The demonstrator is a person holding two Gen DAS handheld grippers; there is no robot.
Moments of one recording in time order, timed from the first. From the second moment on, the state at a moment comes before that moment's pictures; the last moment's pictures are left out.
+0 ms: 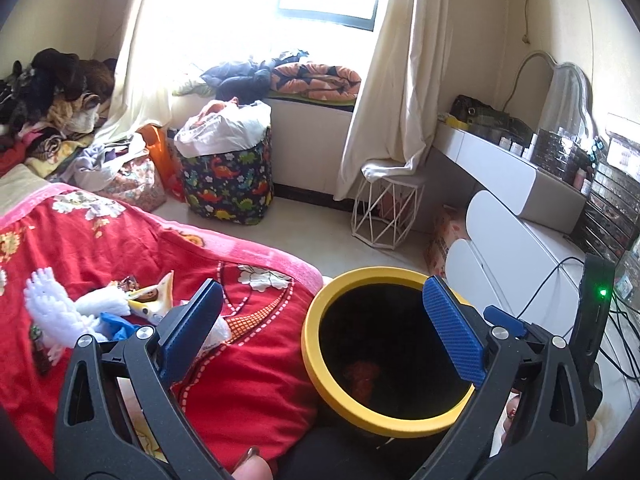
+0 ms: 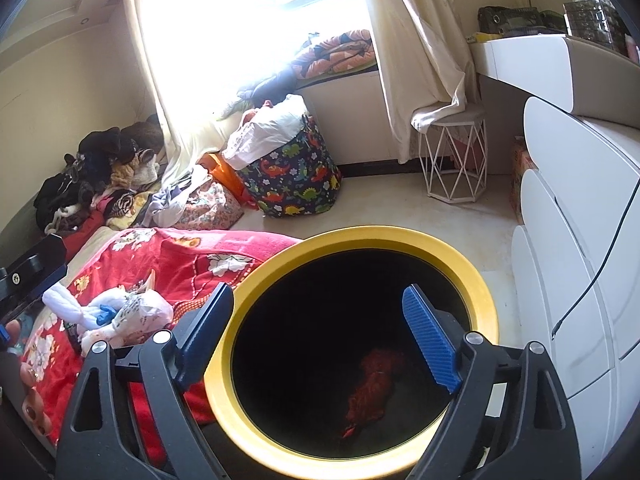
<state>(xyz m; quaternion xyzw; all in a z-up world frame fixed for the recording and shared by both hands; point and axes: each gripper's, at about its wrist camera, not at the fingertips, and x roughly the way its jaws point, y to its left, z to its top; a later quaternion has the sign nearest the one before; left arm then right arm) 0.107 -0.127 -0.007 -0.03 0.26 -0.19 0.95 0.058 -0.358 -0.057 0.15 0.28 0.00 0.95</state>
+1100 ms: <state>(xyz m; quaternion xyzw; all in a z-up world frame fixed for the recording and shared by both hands) 0.097 -0.048 0.006 -0.06 0.22 -0.11 0.97 0.048 -0.277 -0.028 0.08 0.27 0.08 0.96</state>
